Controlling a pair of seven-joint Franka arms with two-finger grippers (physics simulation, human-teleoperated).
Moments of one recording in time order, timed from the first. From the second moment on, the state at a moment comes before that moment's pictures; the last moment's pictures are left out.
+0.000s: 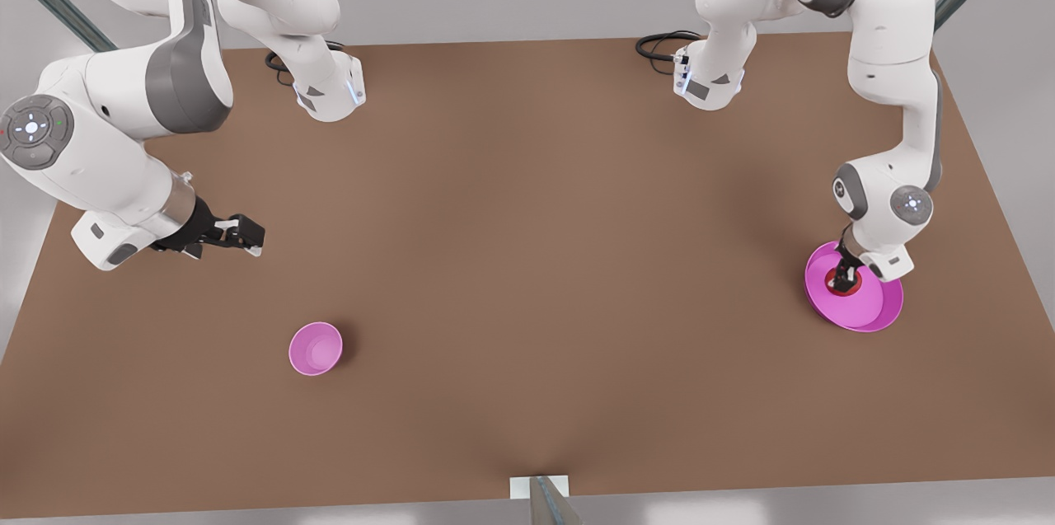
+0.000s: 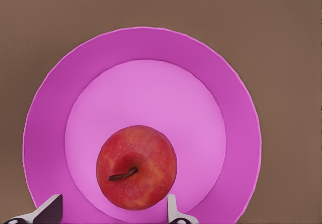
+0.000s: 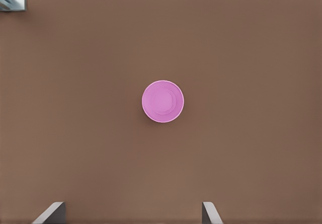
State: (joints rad) left arm 0.08 0.44 0.21 -2.14 0.07 2.63 -0.96; right arm -0.10 0.30 0.28 -1.20 -0.07 1.48 0.16
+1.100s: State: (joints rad) left arm 0.10 0.54 0.21 -2.05 0.08 2.64 -0.94; right arm -0.11 0.29 0.28 -1.21 -0.05 1.48 0.15
